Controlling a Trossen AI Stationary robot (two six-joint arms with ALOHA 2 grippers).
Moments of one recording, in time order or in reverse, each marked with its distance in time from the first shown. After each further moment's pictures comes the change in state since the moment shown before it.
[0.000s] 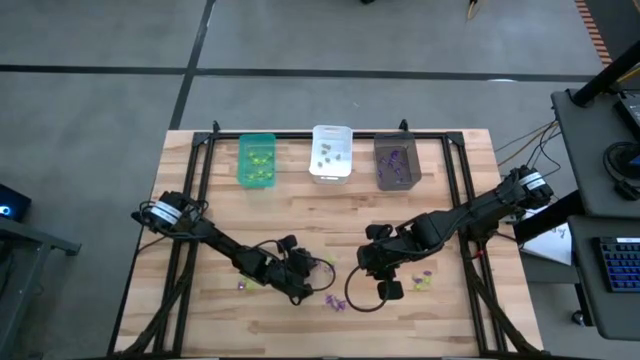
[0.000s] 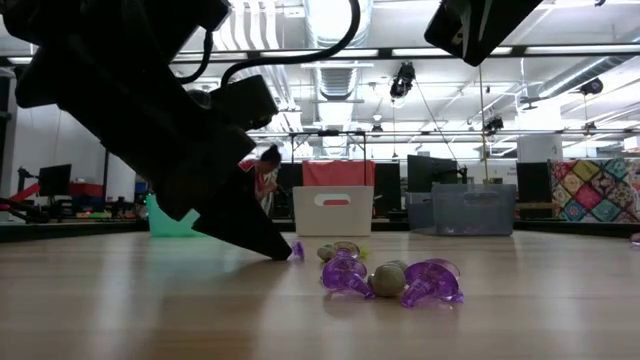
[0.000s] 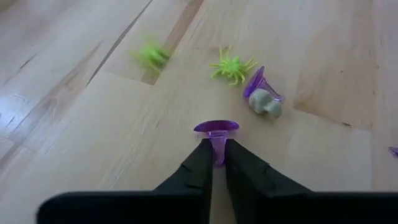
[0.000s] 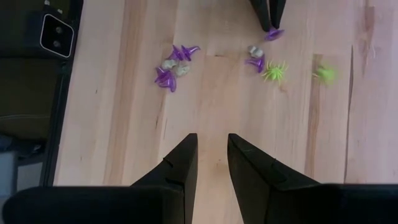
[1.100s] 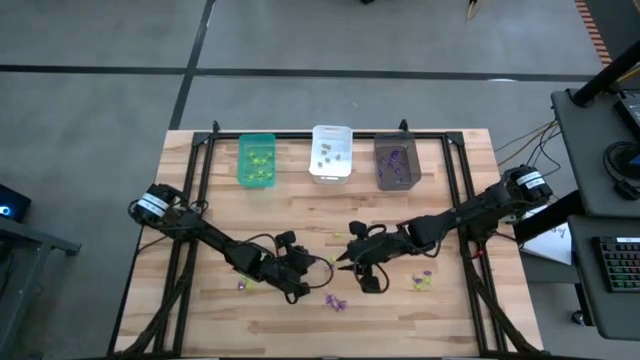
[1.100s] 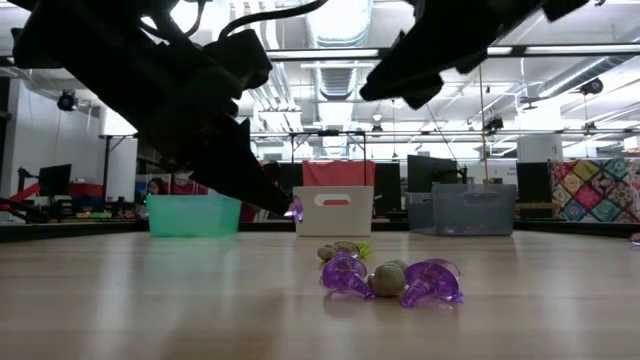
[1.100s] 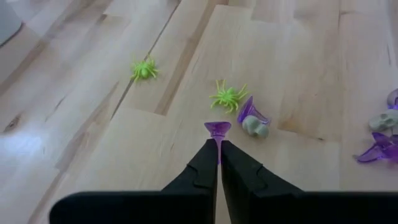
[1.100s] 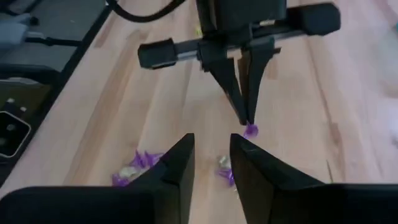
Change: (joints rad) left arm -0.001 -0.133 -0.005 -0.026 -0.019 0.112; right arm -0.057 0.000 -0.373 0.835 0.127 -0.144
